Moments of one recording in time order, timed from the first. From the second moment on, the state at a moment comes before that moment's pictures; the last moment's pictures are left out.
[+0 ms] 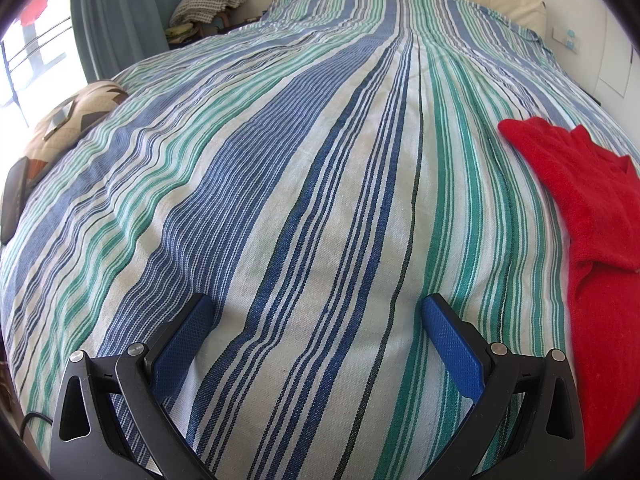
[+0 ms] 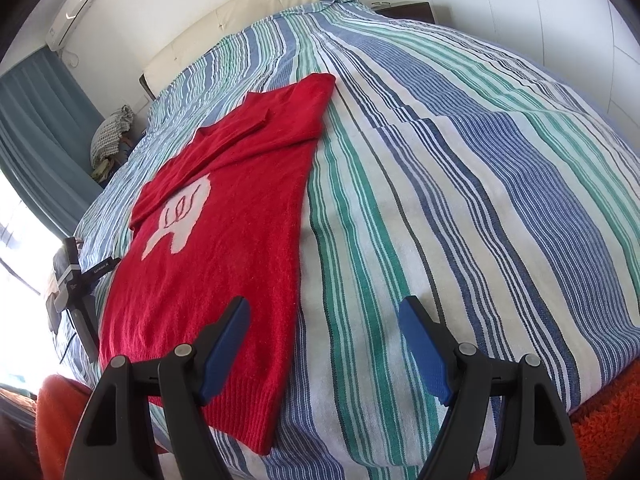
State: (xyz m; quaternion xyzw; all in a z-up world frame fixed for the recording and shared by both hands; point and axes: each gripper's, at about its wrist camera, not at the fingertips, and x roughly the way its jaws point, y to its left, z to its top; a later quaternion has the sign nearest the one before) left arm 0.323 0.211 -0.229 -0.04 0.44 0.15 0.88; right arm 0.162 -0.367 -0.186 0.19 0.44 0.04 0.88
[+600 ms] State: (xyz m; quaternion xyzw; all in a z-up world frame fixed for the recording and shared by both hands) left arm 0.322 0.211 -0.229 -0.04 0.44 0.15 0.88; right arm 0.149 -0.385 -0.175 0.22 0.42 0.02 0.88
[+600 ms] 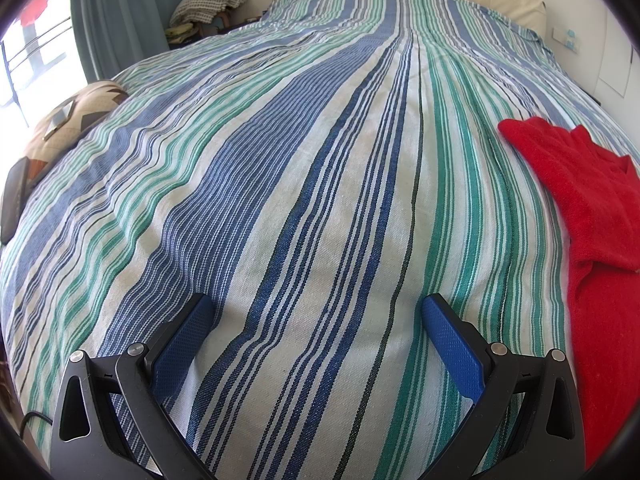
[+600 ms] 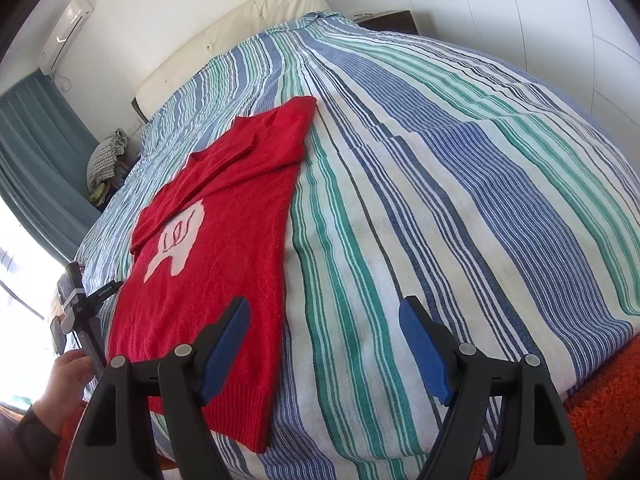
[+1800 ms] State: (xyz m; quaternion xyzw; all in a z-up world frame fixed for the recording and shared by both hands) left arm 0.145 0.113 -0.212 -0.14 0.58 -0.18 0.78; right arm 0.152 -0.337 -0.213 0.24 0.57 0.16 0.76
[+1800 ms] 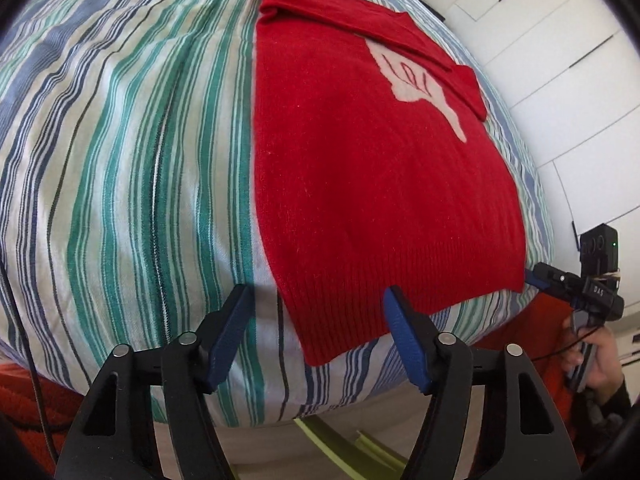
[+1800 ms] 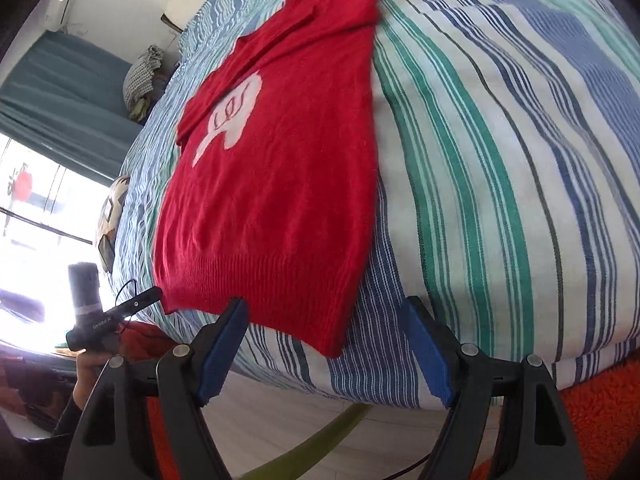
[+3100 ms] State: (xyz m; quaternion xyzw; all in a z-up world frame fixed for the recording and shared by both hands) left arm 0.467 0.148 -0.144 -0.27 0.44 -0.03 0.85; right arm 0.489 -0.346 -0.159 0.27 0.38 0.09 0.88
